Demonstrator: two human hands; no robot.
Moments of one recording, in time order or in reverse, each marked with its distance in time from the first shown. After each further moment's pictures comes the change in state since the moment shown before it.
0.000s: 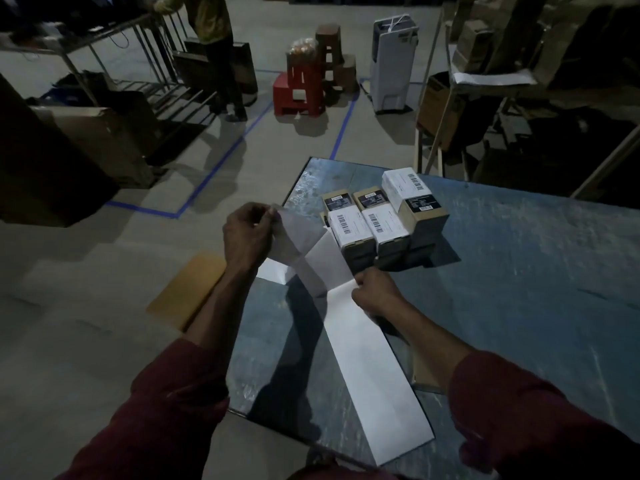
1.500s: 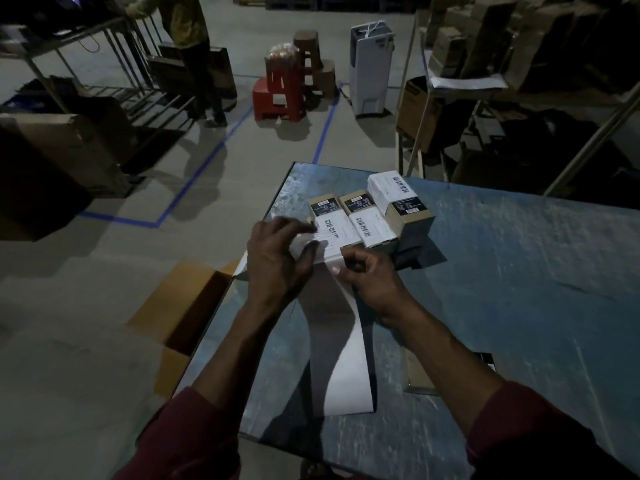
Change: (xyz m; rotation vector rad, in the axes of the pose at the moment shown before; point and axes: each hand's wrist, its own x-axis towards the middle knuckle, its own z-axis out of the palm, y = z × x) left_hand -0.056 0.022 0.024 0.265 -0.083 0.645; right_hand -0.033 -0.025 -0.030 0.893 0.120 -0.273
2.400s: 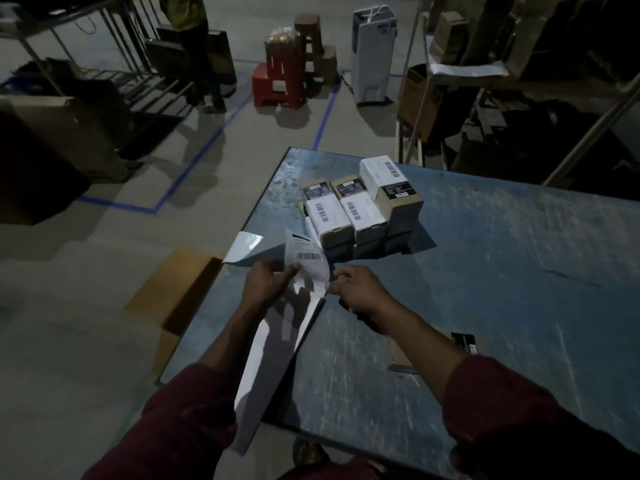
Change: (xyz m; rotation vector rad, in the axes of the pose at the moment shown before) left_hand -0.059 -0.042 0.041 -0.205 -0.383 -0.758; right_hand -0.013 0.049 -0.008 -0.341 -0.051 0.387
